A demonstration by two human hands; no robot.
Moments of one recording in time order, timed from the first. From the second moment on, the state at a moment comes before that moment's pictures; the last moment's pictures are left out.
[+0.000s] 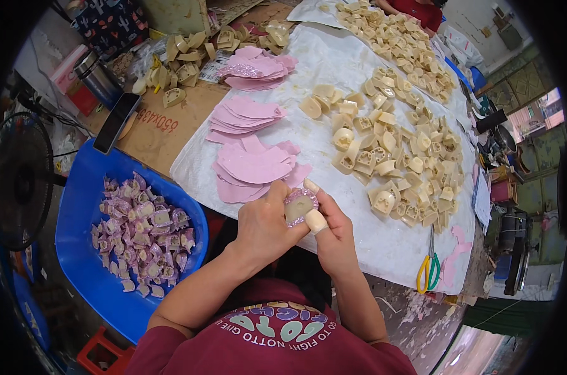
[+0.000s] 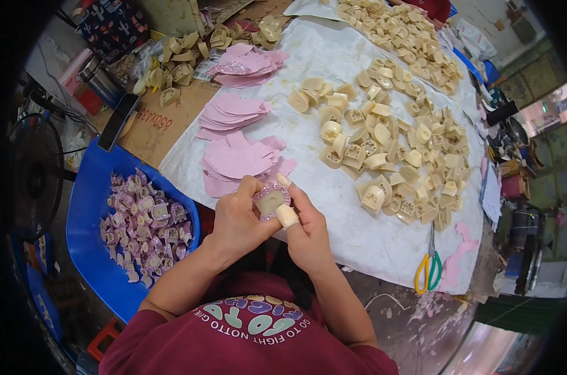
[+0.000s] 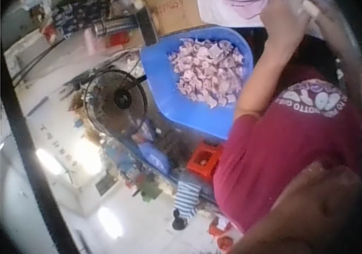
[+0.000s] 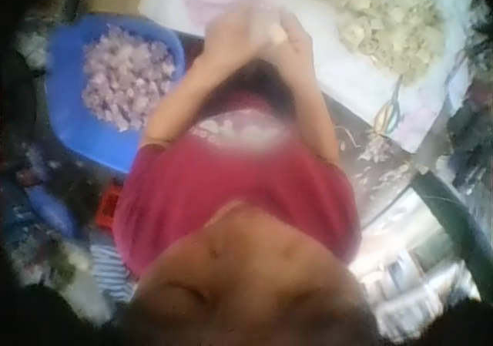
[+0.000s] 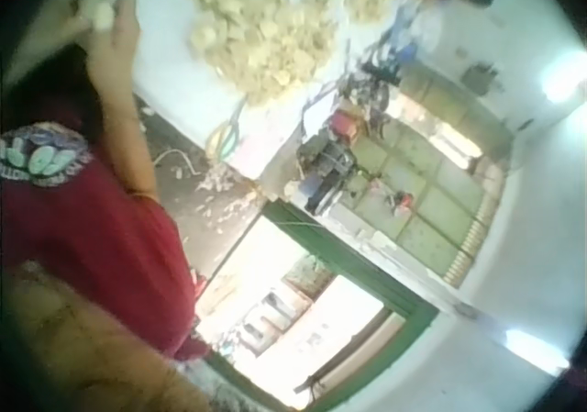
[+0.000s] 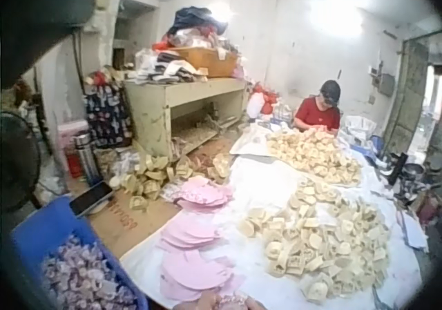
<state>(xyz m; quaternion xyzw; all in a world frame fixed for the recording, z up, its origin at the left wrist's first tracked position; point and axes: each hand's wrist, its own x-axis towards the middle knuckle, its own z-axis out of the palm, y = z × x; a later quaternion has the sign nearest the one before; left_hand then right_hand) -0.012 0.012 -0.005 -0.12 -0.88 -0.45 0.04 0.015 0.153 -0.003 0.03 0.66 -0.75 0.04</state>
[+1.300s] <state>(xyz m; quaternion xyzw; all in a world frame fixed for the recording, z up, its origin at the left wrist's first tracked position) -0.020 -0.009 0.009 -0.21 -0.58 -0.78 -0.12 0.022 0.185 -0.006 0.09 0.55 -0.83 0.09</state>
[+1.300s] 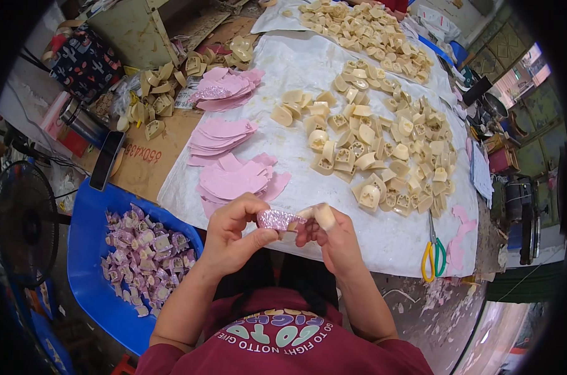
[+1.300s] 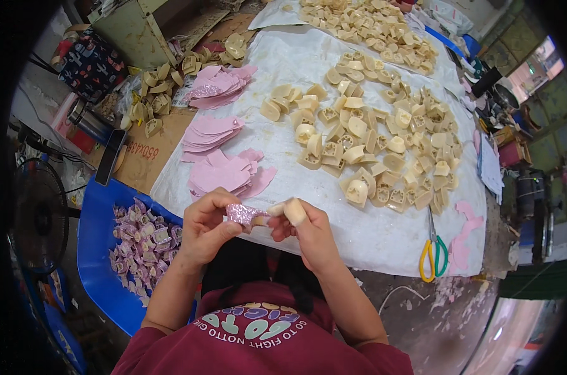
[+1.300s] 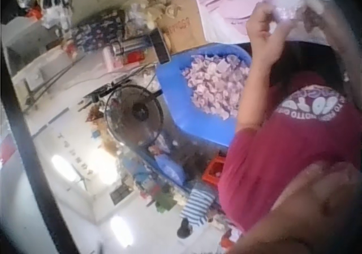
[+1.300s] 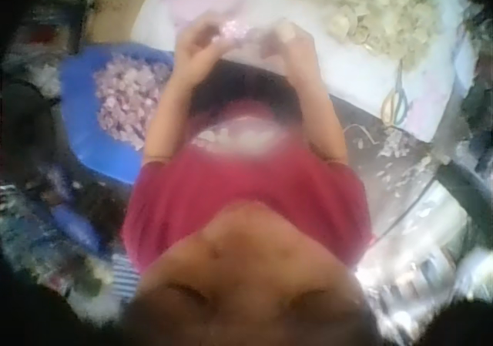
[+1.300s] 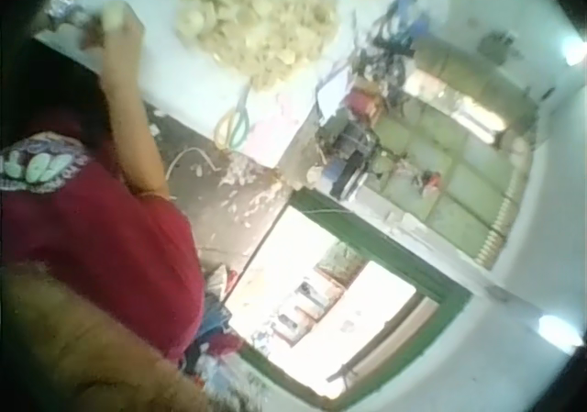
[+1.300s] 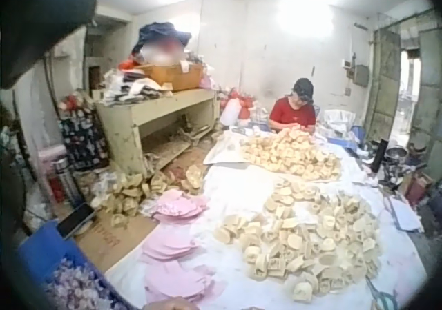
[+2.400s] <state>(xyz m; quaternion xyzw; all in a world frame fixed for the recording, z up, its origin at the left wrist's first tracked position) 0.014 -0.165 0.004 0.11 -0.77 -0.63 0.08 -0.001 0.144 -0.001 -0.08 0.87 -0.49 -0.03</state>
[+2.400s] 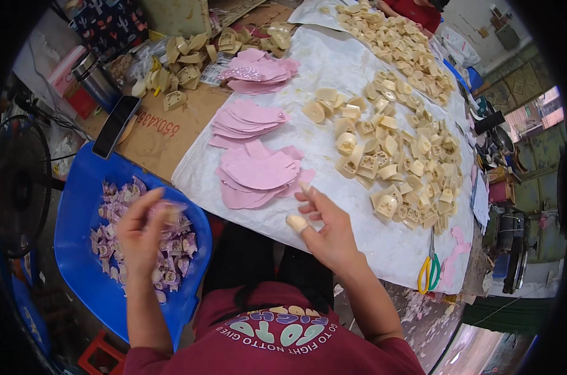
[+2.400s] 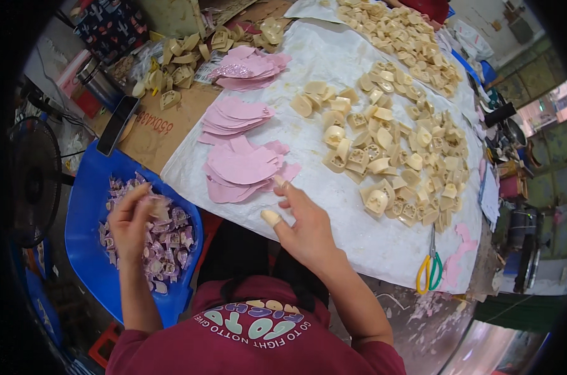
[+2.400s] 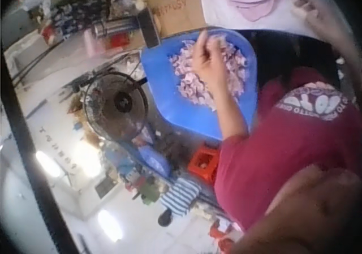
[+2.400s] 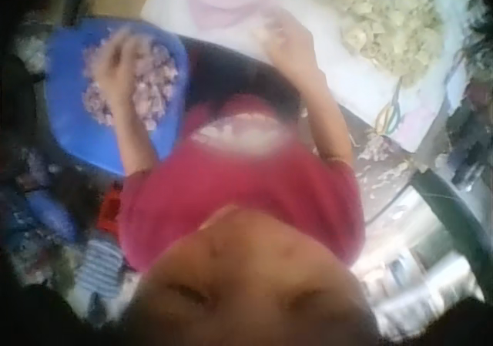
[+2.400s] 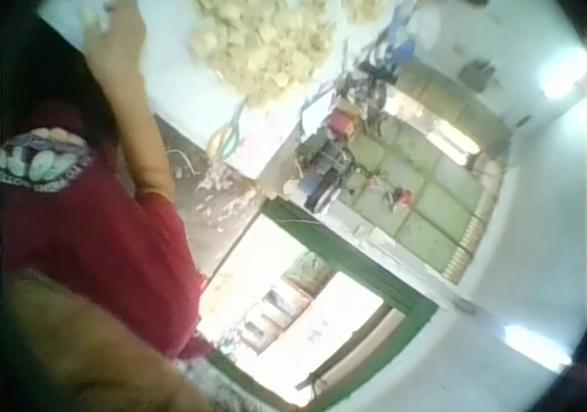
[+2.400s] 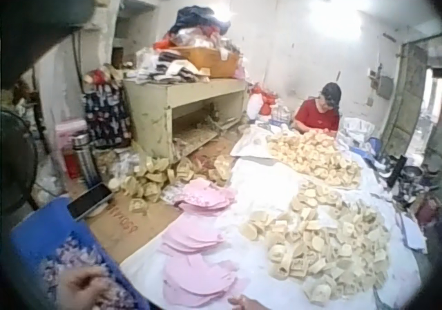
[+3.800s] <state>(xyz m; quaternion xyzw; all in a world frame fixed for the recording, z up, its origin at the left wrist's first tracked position) -0.034 -0.007 -0.008 0.07 -0.35 -0.91 -0.19 -0.075 0.248 -0.018 -0.14 0.97 -0.12 -0.18</state>
